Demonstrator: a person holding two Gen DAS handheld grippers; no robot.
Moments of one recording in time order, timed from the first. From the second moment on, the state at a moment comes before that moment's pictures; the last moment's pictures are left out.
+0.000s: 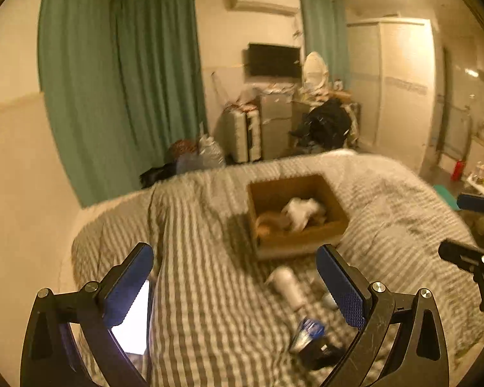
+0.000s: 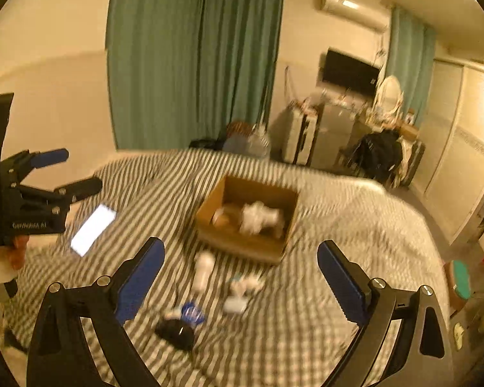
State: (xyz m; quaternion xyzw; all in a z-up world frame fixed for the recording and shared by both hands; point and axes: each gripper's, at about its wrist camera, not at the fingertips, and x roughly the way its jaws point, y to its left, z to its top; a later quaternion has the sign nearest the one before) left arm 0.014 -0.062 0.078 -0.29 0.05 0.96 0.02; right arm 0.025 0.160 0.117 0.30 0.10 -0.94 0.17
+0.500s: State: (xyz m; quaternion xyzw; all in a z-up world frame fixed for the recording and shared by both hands) left arm 0.025 -0.035 -0.103 -0.41 0.08 0.91 -0.01; right arm 0.015 0.127 -0.102 0.46 0.13 -0.86 0.21
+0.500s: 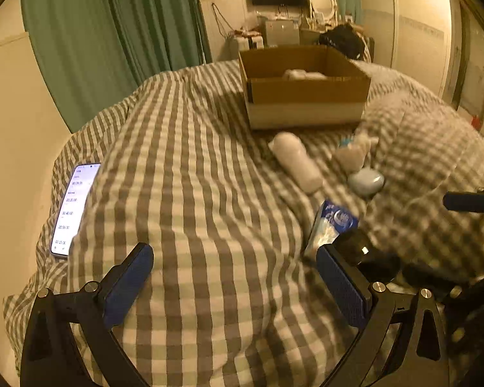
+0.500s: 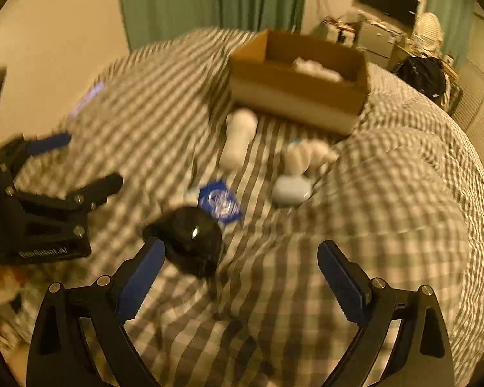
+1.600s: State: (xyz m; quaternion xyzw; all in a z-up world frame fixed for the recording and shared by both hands) left arm -0.021 0.027 -0.148 -0.49 0.08 0.86 0.08; right arm -0.008 0.179 -0.074 0.42 0.09 -0.89 0.15
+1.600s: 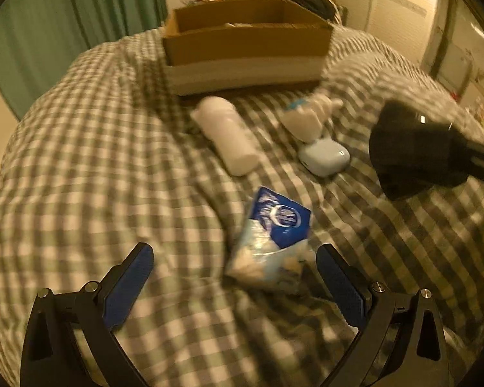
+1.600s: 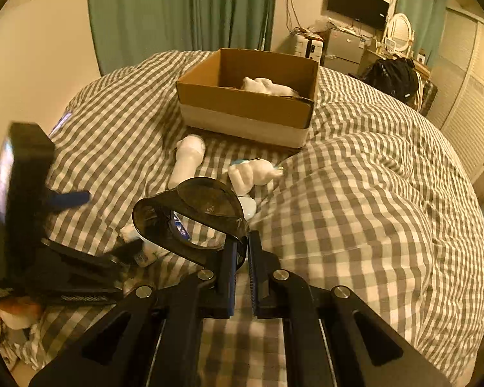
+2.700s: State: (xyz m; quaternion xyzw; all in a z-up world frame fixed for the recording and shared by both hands) left arm 0.024 0.010 -0.067 -0.43 0.03 0.90 0.11; right arm 0.015 0.170 -0.041 0.39 0.11 -0.91 0.14
